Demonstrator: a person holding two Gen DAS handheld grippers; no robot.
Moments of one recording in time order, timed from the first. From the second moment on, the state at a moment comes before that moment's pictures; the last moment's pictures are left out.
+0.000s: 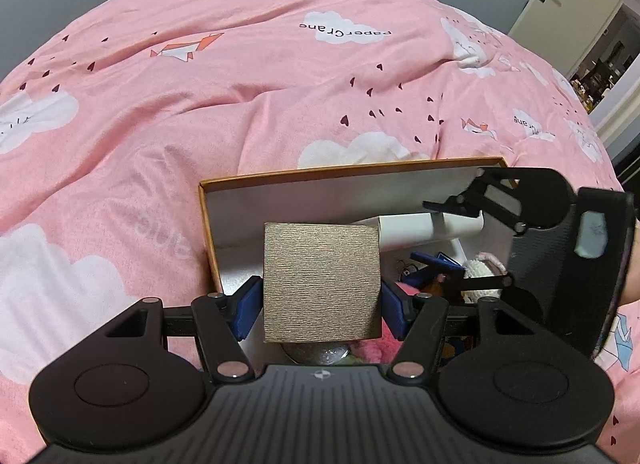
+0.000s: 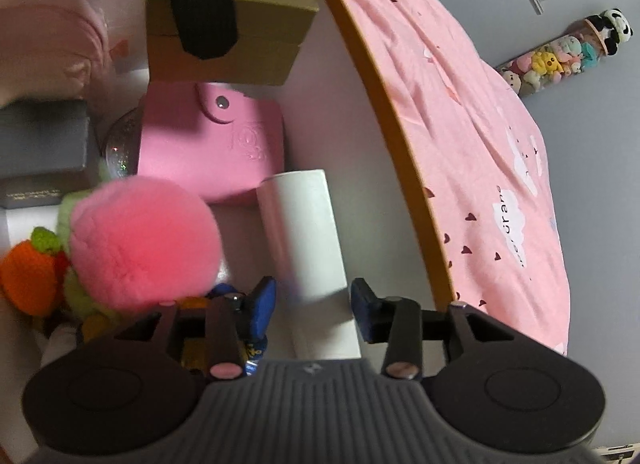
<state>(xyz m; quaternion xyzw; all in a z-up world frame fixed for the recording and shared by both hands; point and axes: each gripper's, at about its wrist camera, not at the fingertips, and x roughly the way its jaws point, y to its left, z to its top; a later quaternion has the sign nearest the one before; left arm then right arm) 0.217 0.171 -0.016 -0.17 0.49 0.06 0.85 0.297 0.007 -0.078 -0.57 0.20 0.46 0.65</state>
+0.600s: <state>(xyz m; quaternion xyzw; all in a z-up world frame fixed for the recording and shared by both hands) 0.221 0.175 -0.018 -0.18 0.49 0.06 0.85 0.298 0.008 -0.085 -0.51 0.31 0.45 0.67</state>
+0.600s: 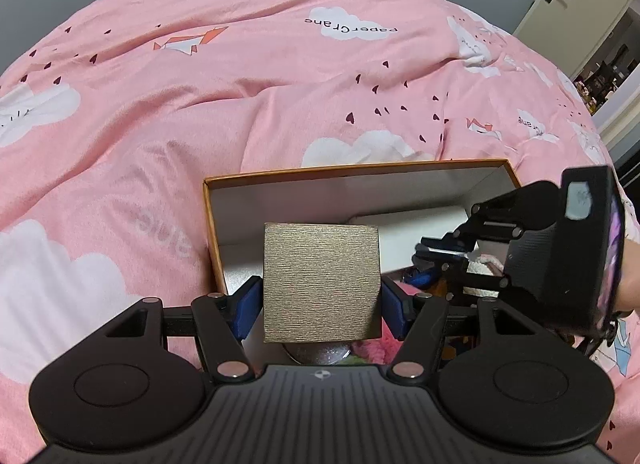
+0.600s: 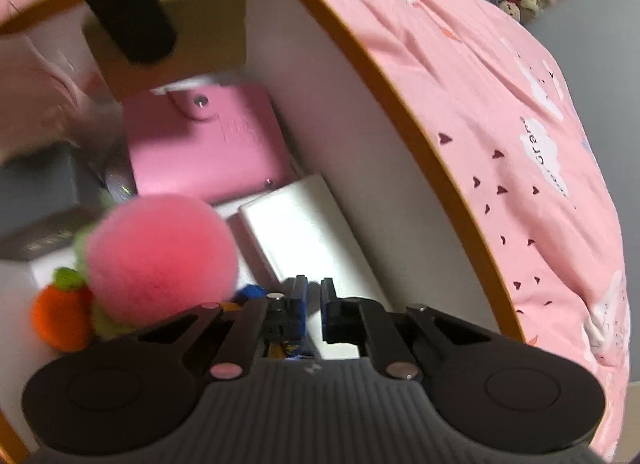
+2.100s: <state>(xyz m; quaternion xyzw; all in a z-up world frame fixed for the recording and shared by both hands) 0.275 0.133 -0.047 -0.07 0.52 0.11 0.85 0.268 -0.051 -0.027 -0.34 0.30 0.42 0.79</state>
